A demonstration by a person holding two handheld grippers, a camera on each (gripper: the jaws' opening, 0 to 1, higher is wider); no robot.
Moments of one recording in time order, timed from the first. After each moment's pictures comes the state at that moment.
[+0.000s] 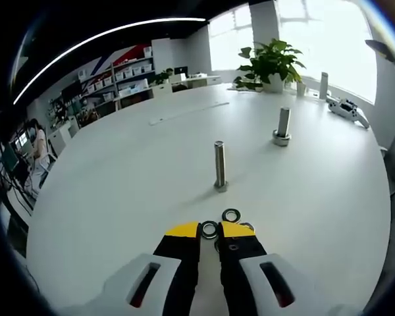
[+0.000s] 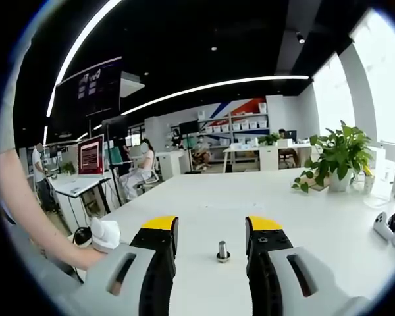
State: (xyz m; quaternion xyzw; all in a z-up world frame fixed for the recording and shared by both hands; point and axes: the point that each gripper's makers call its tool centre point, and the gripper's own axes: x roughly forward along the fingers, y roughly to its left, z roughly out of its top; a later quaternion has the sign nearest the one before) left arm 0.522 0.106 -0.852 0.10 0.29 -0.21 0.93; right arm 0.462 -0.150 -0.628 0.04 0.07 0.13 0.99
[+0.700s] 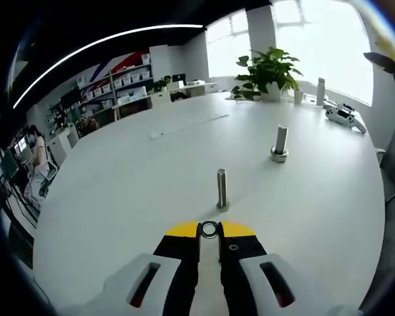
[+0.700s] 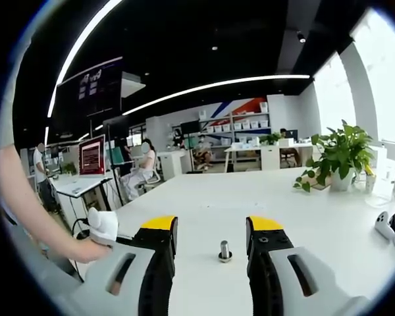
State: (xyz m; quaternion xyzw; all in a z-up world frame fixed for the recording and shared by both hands) left arm 0.540 0.108 -0.833 0.11 0.27 -0.22 0.93; right arm 0.462 -0.147 -0.629 0.04 0.07 0.13 0.99
